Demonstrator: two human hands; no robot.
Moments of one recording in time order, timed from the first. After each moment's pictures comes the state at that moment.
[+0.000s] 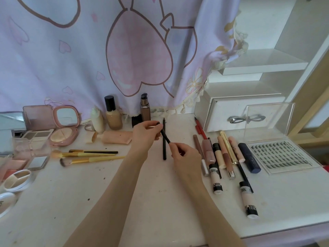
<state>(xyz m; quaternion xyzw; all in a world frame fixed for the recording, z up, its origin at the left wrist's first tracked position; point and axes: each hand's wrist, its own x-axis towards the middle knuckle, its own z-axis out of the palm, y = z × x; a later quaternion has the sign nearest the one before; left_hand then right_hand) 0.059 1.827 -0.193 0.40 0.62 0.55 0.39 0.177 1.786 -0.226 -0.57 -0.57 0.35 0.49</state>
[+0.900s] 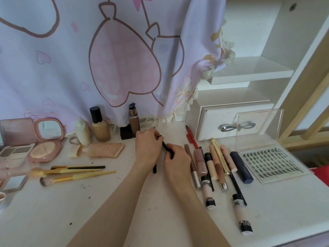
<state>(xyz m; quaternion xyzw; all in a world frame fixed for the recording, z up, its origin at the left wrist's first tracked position) 0.089 1.866 -0.213 0.59 0.71 0.37 0.10 0.175 1.820 -0.228 -0.61 -0.61 0.25 0.45</state>
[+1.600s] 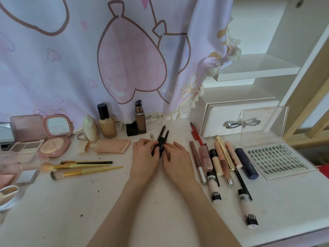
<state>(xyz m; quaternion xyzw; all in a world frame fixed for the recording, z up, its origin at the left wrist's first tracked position) 0.066 1.818 -0.234 0.62 0.67 0.39 0.09 0.173 1.823 -0.239 -0.56 -0.77 0.13 0.26</state>
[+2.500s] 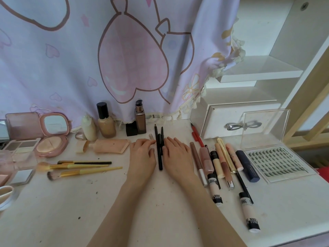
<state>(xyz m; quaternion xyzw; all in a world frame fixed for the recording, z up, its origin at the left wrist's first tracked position) 0.057 1.818 -0.236 0.63 0.67 0.38 0.09 0.170 1.839 -0.240 -0.59 -0.77 0.12 0.22</state>
